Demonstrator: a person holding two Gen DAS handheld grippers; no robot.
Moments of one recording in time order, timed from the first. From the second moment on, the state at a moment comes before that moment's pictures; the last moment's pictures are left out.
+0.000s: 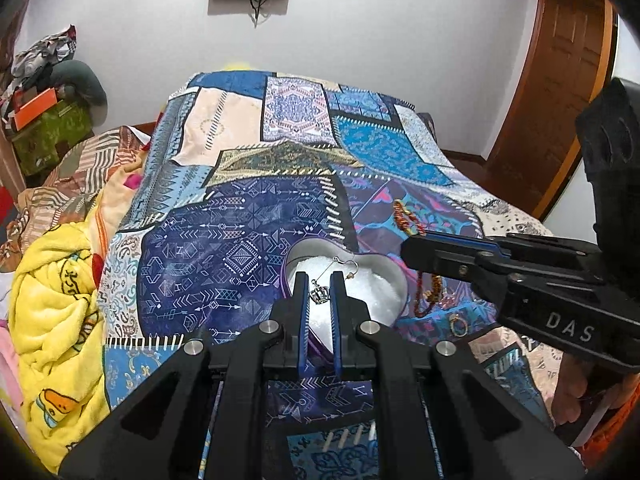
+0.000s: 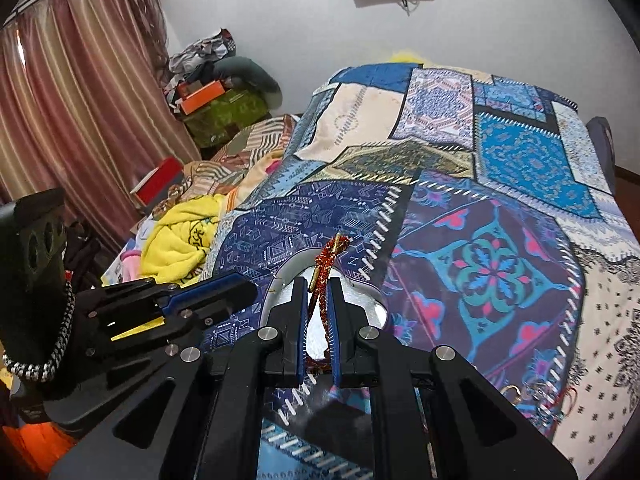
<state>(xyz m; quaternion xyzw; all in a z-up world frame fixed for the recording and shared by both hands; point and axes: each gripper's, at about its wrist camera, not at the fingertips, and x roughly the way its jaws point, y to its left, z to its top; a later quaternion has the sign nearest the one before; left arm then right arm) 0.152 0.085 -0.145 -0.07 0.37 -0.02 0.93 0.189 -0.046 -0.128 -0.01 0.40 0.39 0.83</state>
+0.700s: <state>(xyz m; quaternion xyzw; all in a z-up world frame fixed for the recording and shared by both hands) 0.166 0.084 -0.167 -0.05 0.39 -0.03 0.92 0.210 -0.033 -0.161 -0.01 0.44 0.38 0.81</state>
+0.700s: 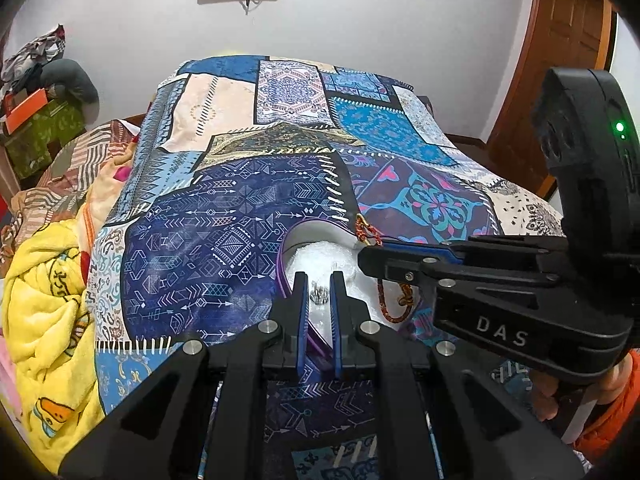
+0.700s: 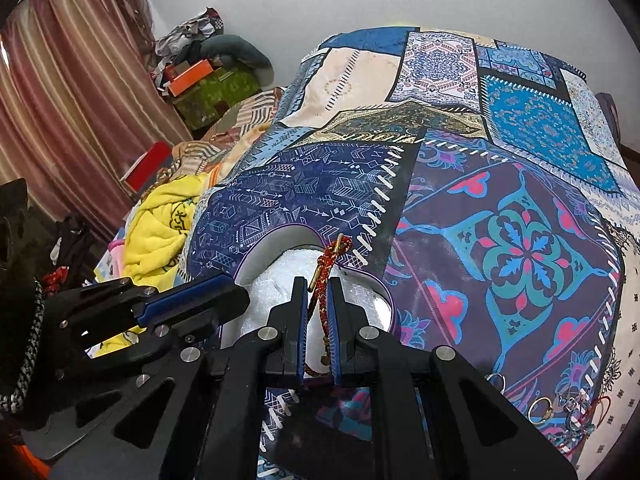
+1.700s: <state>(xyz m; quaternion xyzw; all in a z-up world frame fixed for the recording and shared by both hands) 0.138 0.082 -0.120 -0.04 0.36 0.00 0.93 0.189 -0.072 -0.111 -0.01 0.40 0.35 0.85</state>
